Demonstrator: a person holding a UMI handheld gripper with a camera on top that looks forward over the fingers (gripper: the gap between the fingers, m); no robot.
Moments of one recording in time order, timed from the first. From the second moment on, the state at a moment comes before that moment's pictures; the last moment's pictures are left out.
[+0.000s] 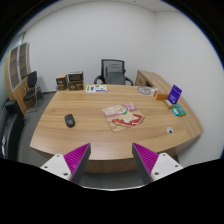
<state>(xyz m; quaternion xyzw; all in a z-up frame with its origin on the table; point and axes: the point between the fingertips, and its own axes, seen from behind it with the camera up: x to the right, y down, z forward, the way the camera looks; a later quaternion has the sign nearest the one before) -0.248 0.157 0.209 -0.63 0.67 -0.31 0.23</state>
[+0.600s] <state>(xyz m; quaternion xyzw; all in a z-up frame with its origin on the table) -0.226 0.202 0.168 -0.64 0.66 -0.30 0.26</state>
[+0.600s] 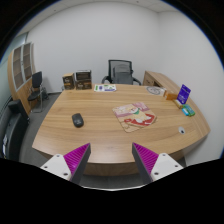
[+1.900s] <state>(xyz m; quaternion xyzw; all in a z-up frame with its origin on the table) 0.011 0.361 -0.010 -0.65 0.63 -0.32 0.28</state>
